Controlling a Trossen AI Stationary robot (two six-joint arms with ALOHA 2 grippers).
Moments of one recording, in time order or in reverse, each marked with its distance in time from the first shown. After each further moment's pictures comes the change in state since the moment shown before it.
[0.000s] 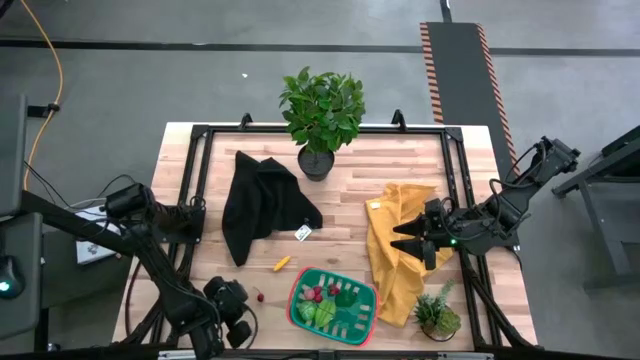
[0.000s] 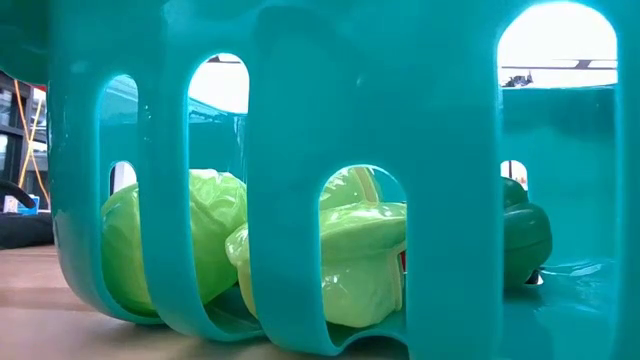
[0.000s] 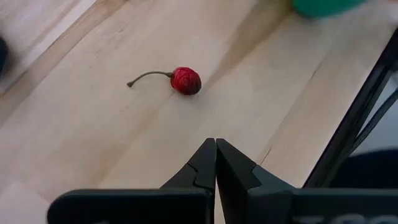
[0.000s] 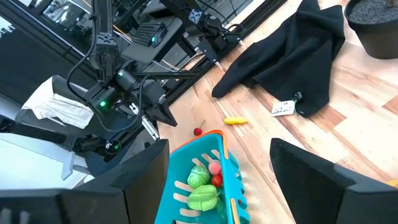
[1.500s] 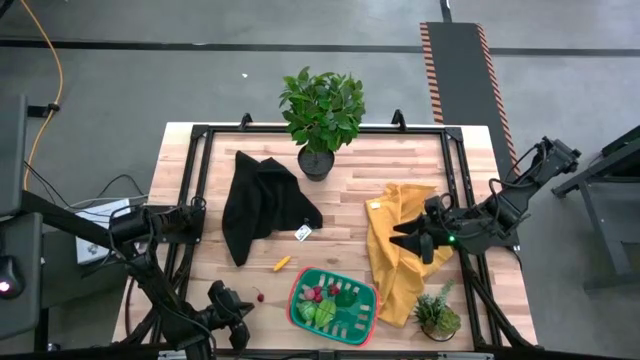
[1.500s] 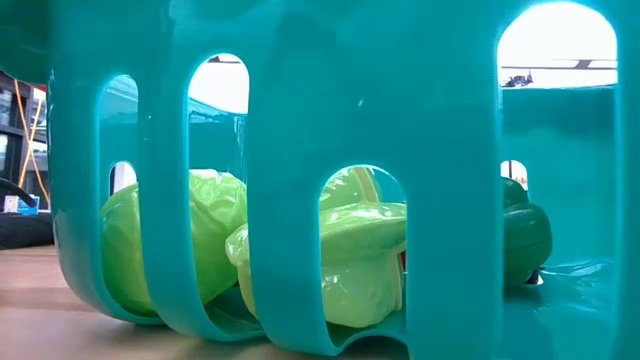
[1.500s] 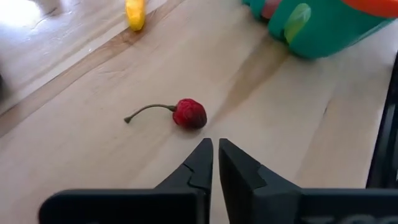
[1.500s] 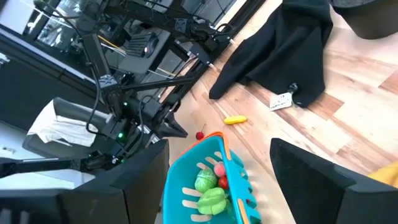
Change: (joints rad) left arm -0.118 0.197 -0.001 0.025 -0.367 -0.161; right arm -0.016 0.000 0.000 -0.021 0.012 0.140
